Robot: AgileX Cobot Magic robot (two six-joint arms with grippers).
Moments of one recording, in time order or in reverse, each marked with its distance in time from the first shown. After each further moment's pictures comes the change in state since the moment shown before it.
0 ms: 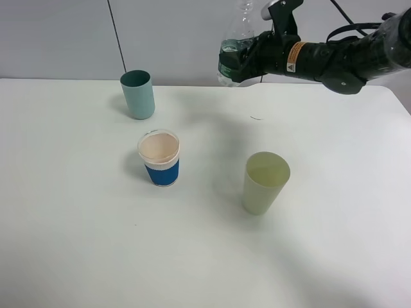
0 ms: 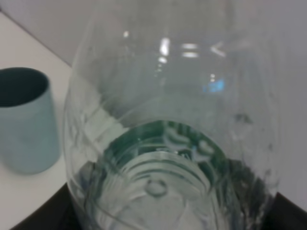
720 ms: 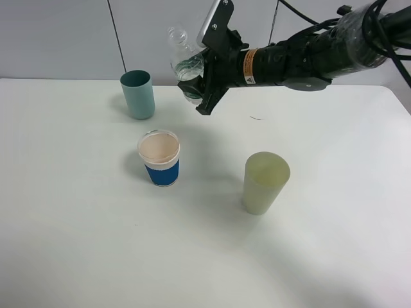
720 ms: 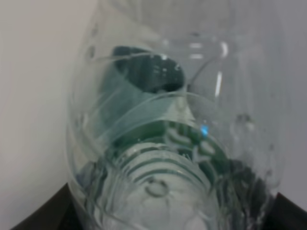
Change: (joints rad) left arm 0.000 0.000 0.000 0.000 0.000 0.000; right arm 0.216 -0.006 -0.046 -0.194 0.182 -0.211
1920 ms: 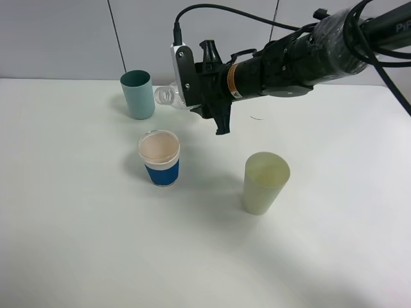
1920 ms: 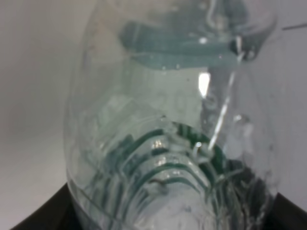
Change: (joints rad) left arm 0.000 0.000 0.000 0.000 0.000 0.000; right arm 0.103 -0.001 -0.001 -0.028 0.319 -0.605
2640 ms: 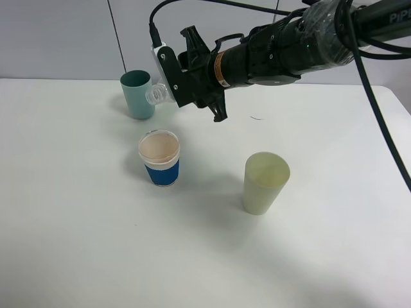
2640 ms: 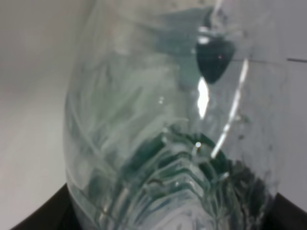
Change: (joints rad) left arm 0.000 0.000 0.000 0.000 0.000 0.000; right arm 0.050 -0.001 -0.082 -0.030 0.102 -0.174
